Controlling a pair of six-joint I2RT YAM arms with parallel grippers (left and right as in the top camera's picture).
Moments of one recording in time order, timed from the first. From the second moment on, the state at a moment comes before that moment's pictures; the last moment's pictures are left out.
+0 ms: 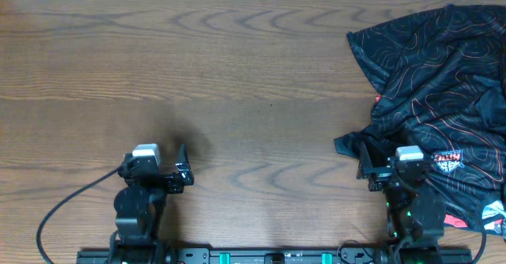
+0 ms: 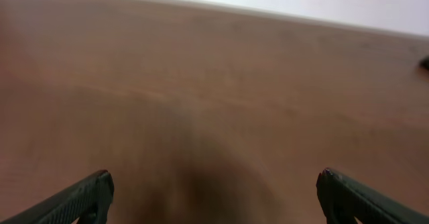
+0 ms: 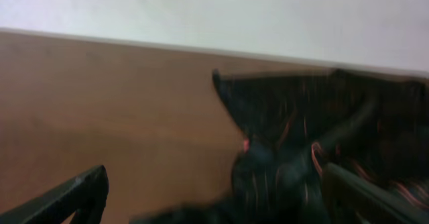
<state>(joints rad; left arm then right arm) -0.04 0.18 0.14 -0.32 0.02 -0.17 0.07 0.07 0.06 -0.20 0.01 -0.04</state>
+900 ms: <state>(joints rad) -0.04 0.88 0.75 -0.96 0.08 -0.20 0.07 1.03 0.63 -0.57 0.05 0.06</state>
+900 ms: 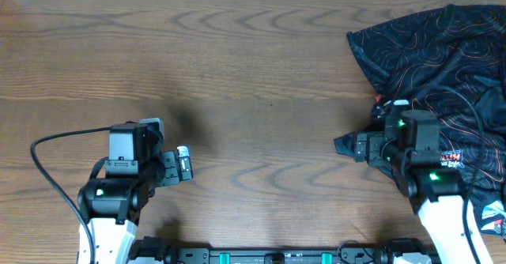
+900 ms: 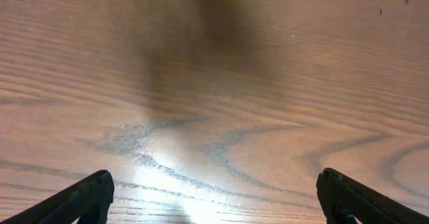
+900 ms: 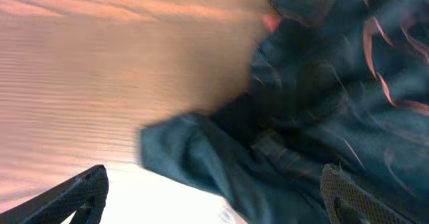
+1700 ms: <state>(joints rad) -0.04 0.90 0.75 -0.95 0.09 -0.20 0.07 1.49 0.64 -0.46 0.14 0.15</state>
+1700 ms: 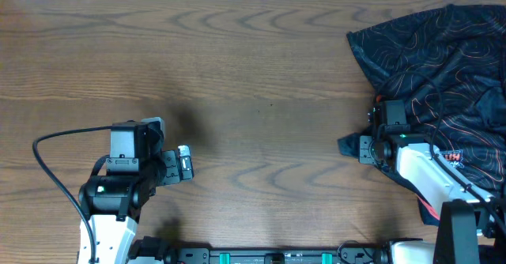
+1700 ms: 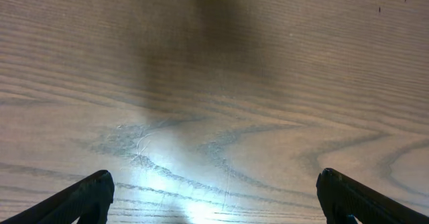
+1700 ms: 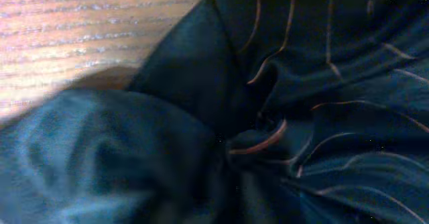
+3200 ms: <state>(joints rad) -0.04 0.90 0.75 -0.93 0.10 -0.22 0.76 1.73 1.11 -0.22 -0.18 0.14</state>
